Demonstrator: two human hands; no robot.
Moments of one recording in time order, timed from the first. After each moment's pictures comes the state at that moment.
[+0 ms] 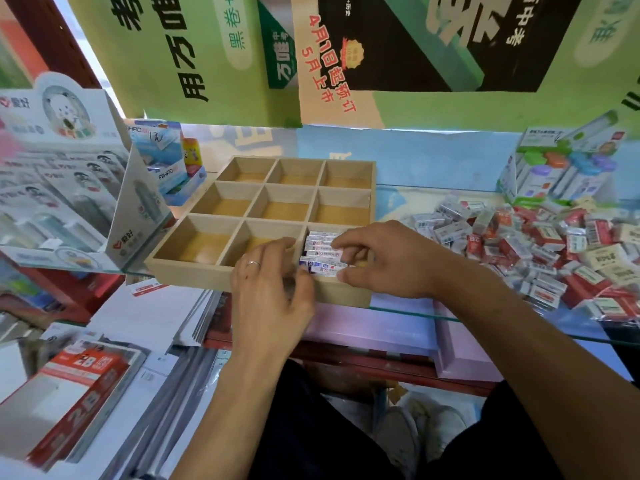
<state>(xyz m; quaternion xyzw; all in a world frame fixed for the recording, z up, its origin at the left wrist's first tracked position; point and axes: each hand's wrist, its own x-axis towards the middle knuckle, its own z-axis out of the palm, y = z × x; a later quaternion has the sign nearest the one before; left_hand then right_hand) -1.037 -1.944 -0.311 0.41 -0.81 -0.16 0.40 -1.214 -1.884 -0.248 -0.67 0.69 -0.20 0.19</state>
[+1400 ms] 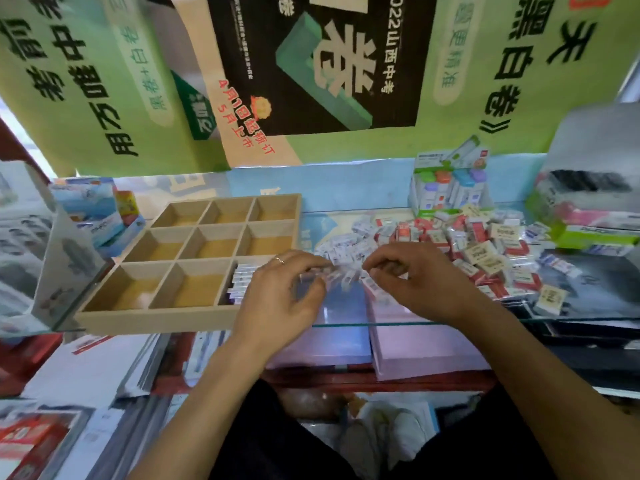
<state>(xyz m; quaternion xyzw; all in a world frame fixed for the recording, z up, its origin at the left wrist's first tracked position) -1.114 -1.902 -0.267 0.19 -0.89 -0.24 0.34 -1.296 -1.773 -0.256 -0.60 0.71 -0.36 0.07</state>
